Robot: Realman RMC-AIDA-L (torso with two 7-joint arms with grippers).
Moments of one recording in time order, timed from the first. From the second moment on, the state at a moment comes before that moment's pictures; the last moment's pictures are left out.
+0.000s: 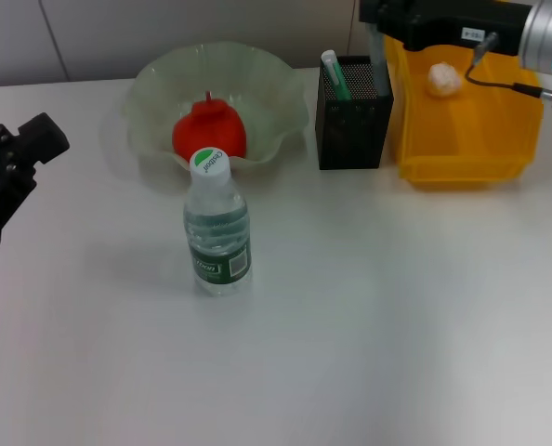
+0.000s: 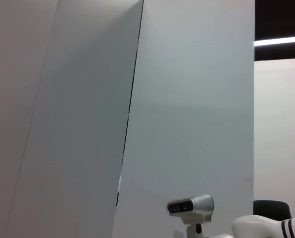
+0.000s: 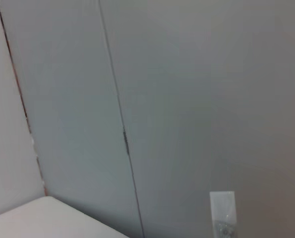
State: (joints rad) left arm -0.33 -2.05 -2.39 -0.66 1.40 -1.91 1.91; right arm 0.73 1.95 -0.81 -0.54 -1.66 -1.15 1.45
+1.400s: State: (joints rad) left arm -0.32 -2.06 -2.40 -0.66 1.40 -1.93 1.92; right arm 0.78 1.97 -0.77 -0.44 -1.61 -1.07 1.12
